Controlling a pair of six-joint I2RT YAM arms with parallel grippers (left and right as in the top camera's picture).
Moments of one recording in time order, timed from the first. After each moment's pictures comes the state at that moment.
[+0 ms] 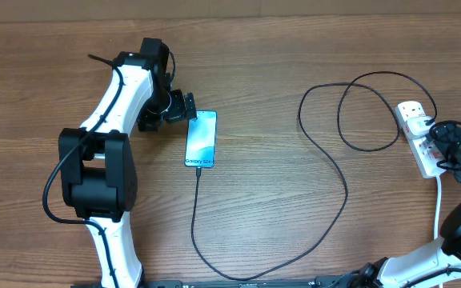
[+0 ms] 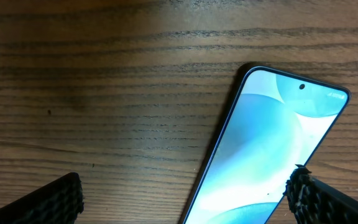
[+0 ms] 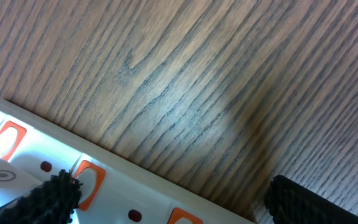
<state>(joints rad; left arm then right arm) -0.13 2.15 1.71 -1.10 0.14 -0.34 -0.68 1.86 1.08 -0.35 -0.06 0.34</state>
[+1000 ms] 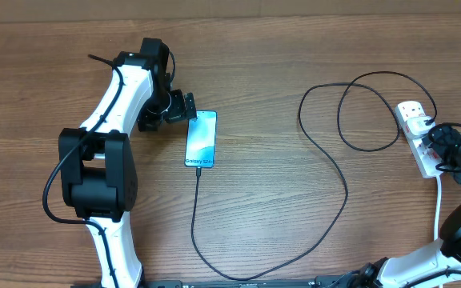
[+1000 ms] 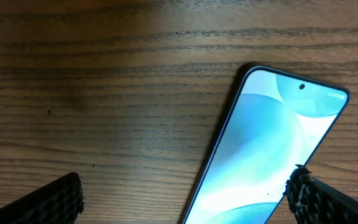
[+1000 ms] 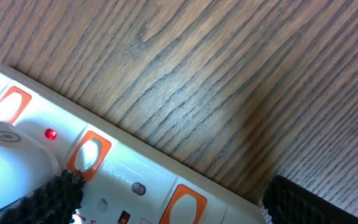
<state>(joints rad) -0.13 2.15 1.71 -1.10 0.14 -0.34 -0.68 1.84 1.08 -0.39 -0.09 0.26</state>
